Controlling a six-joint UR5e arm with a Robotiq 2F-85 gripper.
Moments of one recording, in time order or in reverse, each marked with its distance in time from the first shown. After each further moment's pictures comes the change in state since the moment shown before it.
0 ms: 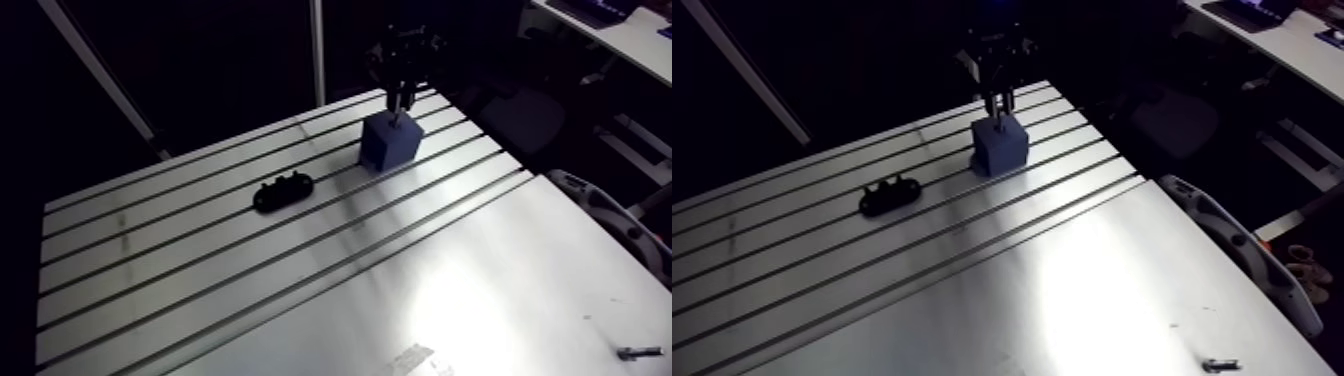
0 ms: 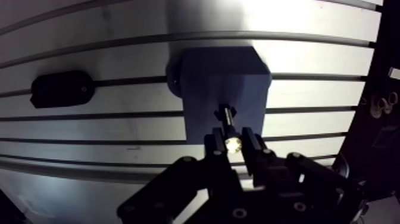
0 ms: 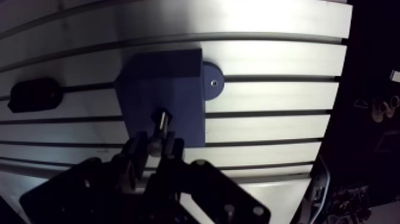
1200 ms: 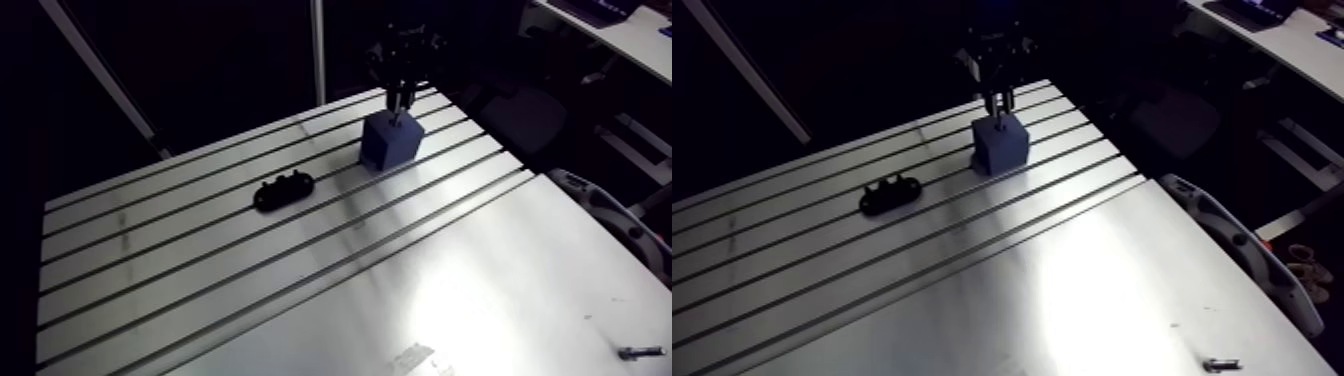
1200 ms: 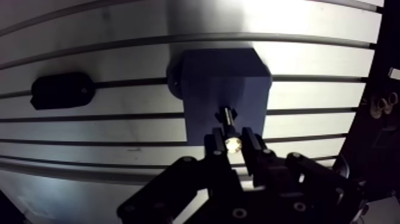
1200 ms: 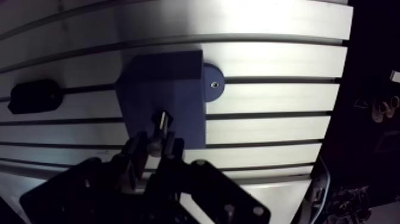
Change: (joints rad) arm 0.002 0.003 -0.001 -0.003 0.001 0.002
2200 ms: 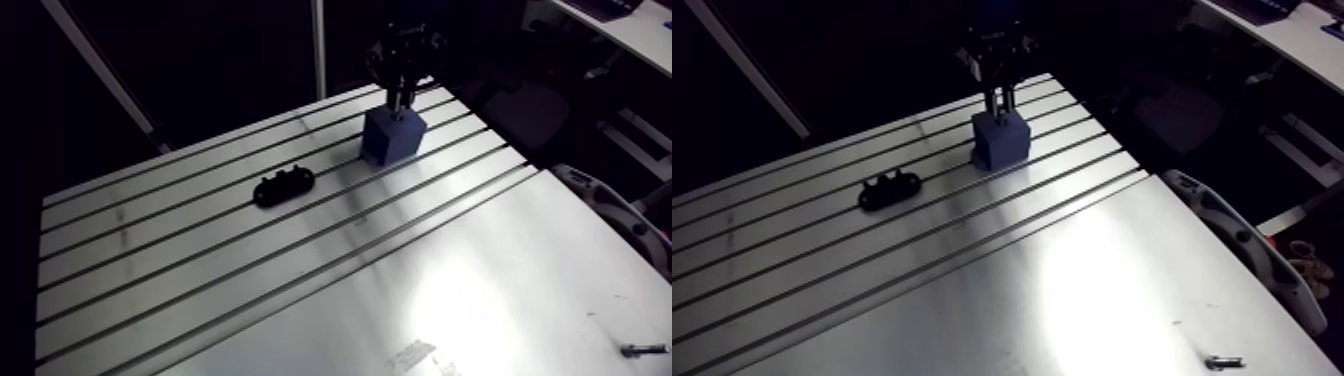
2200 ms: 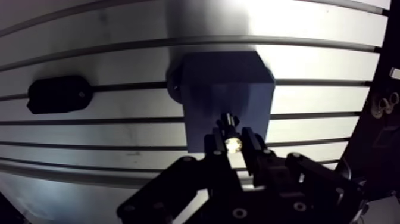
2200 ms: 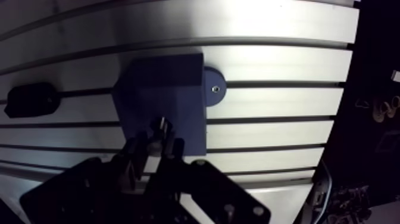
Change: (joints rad) arm 0.002 0.018 -0.001 -0.007 -0.001 0.001
